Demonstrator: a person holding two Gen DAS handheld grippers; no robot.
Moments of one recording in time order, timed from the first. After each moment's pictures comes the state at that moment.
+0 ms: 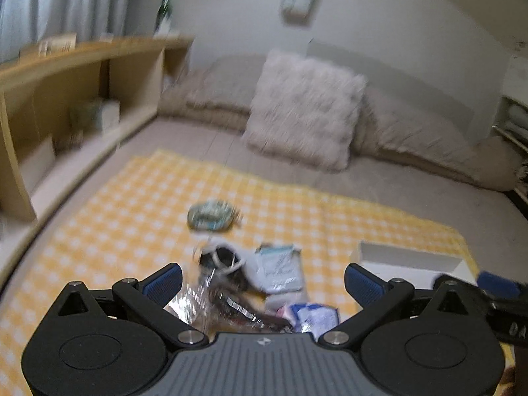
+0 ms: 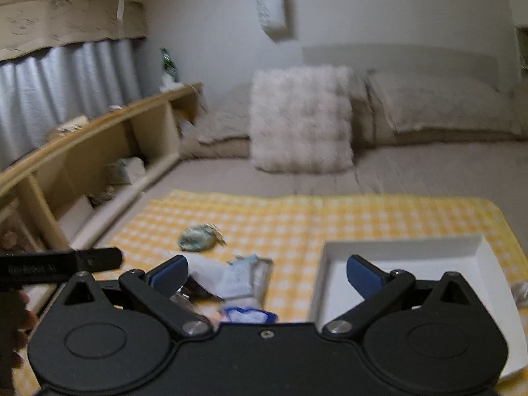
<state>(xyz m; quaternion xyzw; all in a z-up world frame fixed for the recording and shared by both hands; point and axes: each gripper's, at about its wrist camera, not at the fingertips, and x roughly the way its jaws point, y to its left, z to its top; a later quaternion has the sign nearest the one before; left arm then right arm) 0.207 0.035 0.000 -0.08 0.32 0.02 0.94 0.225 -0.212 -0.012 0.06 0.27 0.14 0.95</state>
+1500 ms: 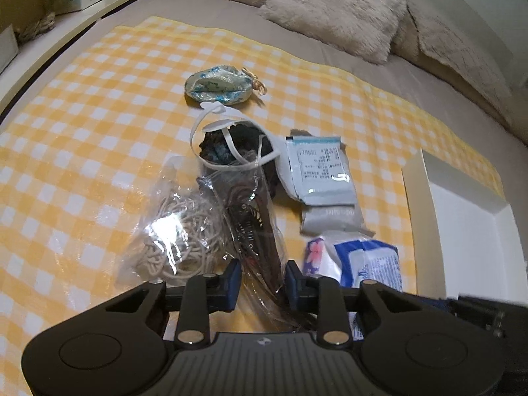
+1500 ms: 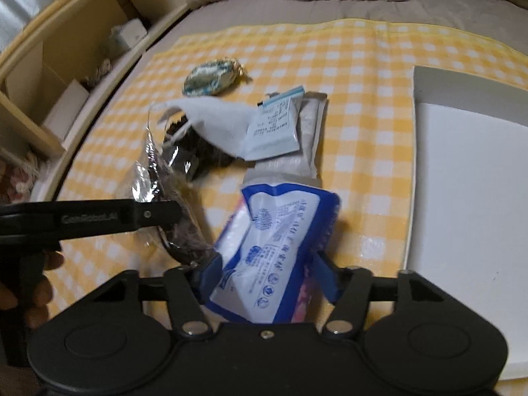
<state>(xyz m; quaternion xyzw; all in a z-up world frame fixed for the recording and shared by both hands) 0.296 0.066 -0.119 -0.12 0.51 0.01 0.85 0.315 -0.137 -0.139 0.06 0.52 0.22 0.82</state>
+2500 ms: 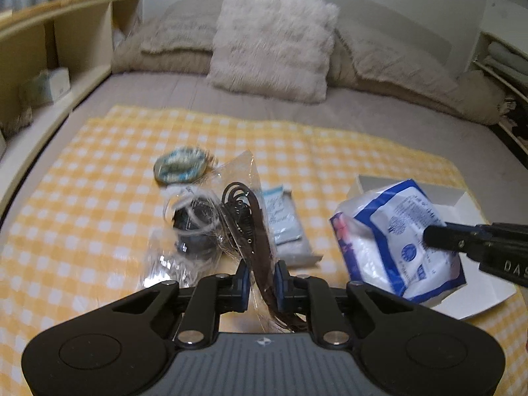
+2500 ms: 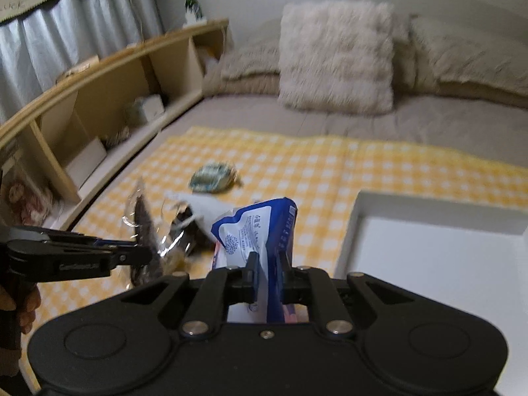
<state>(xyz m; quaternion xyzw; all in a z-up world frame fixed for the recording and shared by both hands) 0.255 0.035 -0.052 -0.03 0.41 -0.05 0.91 0.277 -0.204 -0.049 0.04 0.35 0.21 0.91</state>
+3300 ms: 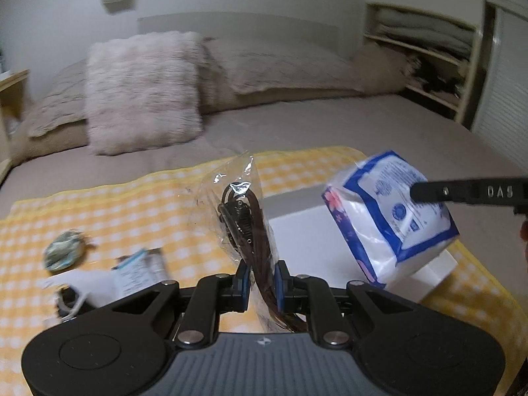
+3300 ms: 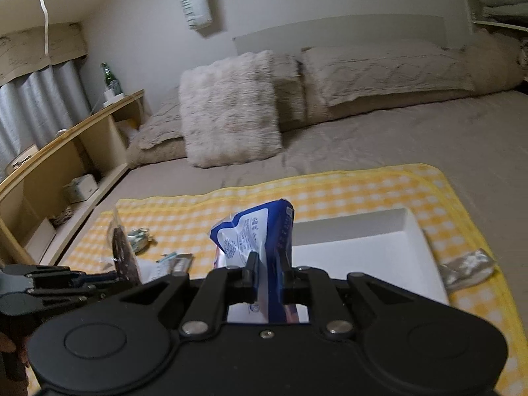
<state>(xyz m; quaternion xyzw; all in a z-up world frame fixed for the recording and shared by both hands) 0.253 -0.109 -0.039 0.07 0.35 -0.21 0.91 0.244 -0.363 -0.026 0.12 0.30 0.09 0.94</state>
